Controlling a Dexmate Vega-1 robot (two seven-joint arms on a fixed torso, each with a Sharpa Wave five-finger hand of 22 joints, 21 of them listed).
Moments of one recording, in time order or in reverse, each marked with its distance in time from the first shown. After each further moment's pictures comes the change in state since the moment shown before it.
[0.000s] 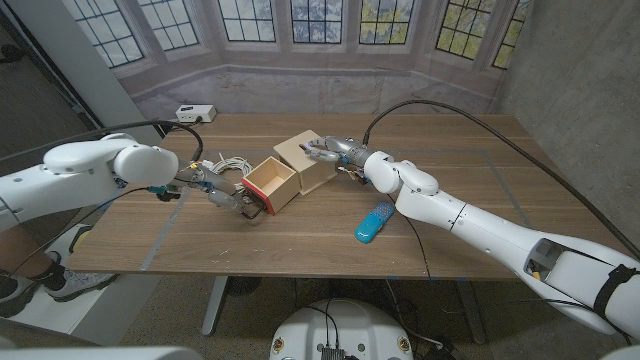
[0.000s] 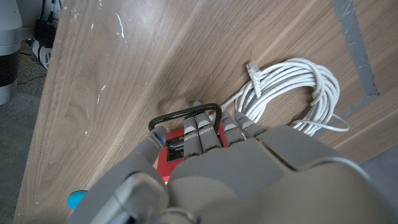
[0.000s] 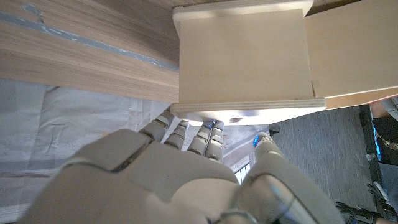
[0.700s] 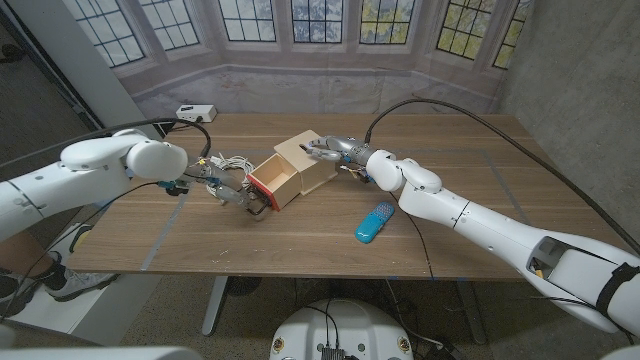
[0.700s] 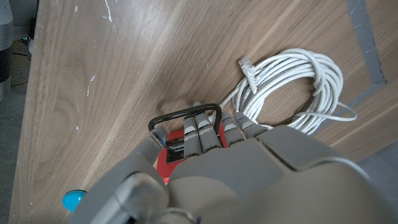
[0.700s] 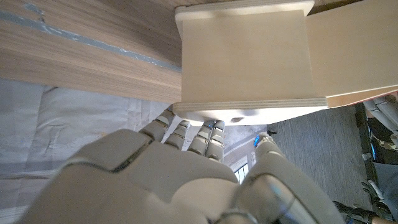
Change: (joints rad) left arm -0.083 -0.084 0.052 0.036 0.062 -0.021 -0.060; left_hand 0.004 -0.004 0.000 0.000 0.000 0.000 0.000 0.000 0.000 0.000 0.000 0.000 -0.005 0.000 0.000 0.000 0.000 0.000 0.000 0.000 0.000; right arm 0.005 -0.013 0.012 0.007 0.008 0.020 0.010; right_hand 0.000 0.000 -0.008 0.008 0.000 0.001 0.001 -0.004 0.001 0.002 -0.002 0.000 0.004 -0.003 0.003 0.000 0.000 0.000 0.000 0.000 0.000
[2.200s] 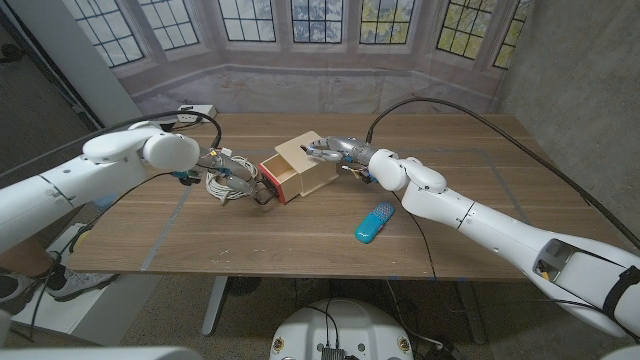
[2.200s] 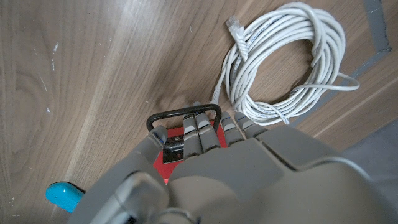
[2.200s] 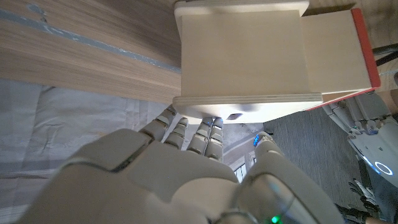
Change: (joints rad) left arm -0.133 -0.131 0.076 0.085 0.082 -0.044 -0.026; left_hand 0.004 0.004 -0.004 0.004 0.000 0.005 -0.005 0.000 0.000 0.000 0.000 0.006 0.000 0.000 0.000 0.000 0.000 0.000 0.000 0.000 0.000; right arm -0.010 -0.022 0.017 -0.046 -0.001 0.006 0.031; right_hand 0.005 0.005 -0.010 -0.001 0.000 -0.004 -0.003 0.009 0.003 0.027 0.024 0.000 0.000 -0.002 0.003 0.000 0.000 0.000 0.000 0.000 0.000
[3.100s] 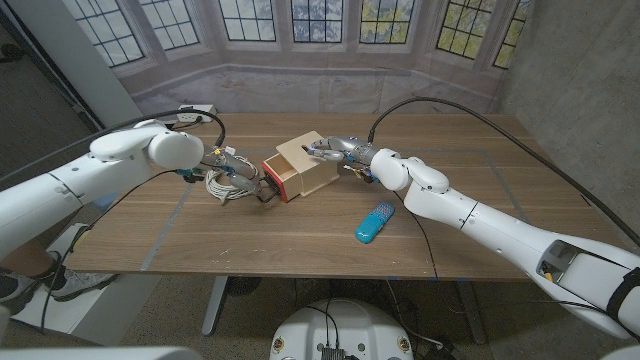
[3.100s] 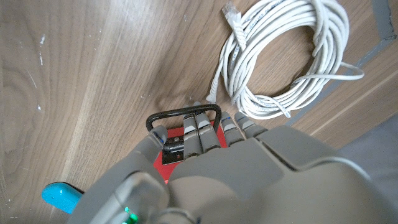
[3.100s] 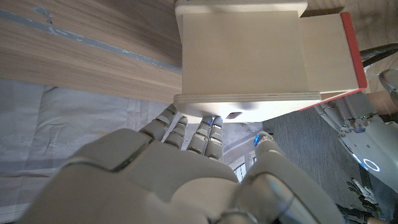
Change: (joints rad) left arm -0.033 -0.031 0.023 0.027 0.025 -0.022 0.000; left_hand 0.000 0.000 -0.004 0.004 0.000 0.000 0.000 0.000 0.000 0.000 0.000 0.000 0.000 0.000 0.000 0.000 0.000 0.000 0.000 0.000 0.000; right arm -0.012 -0.015 0.013 -0.025 0.002 0.004 0.003; right_hand 0.008 0.000 -0.005 0.006 0.000 0.000 0.000 0.000 0.000 0.004 0.000 0.000 0.000 -0.002 0.005 0.000 0.000 0.000 0.000 0.000 0.000
